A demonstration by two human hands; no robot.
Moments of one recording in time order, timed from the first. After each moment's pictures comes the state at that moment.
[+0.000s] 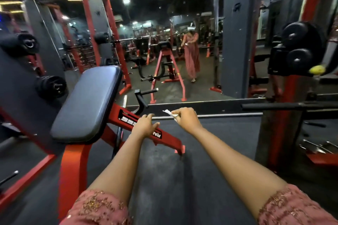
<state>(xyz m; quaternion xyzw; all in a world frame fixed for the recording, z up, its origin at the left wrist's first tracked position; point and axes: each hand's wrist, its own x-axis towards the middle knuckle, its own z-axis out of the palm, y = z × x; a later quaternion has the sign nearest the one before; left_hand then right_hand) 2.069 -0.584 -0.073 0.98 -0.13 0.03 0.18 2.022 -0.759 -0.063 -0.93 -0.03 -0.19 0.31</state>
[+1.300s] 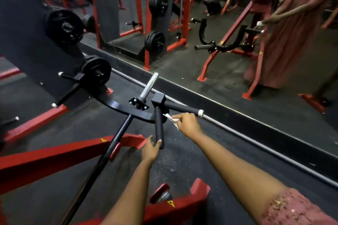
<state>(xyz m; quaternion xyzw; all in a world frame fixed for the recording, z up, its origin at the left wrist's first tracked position) 2.737 -0.591 -0.282 0.79 0.33 -0.02 0.52 2.824 -0.713 -0.190 -0.92 -0.20 0.09 0.33</state>
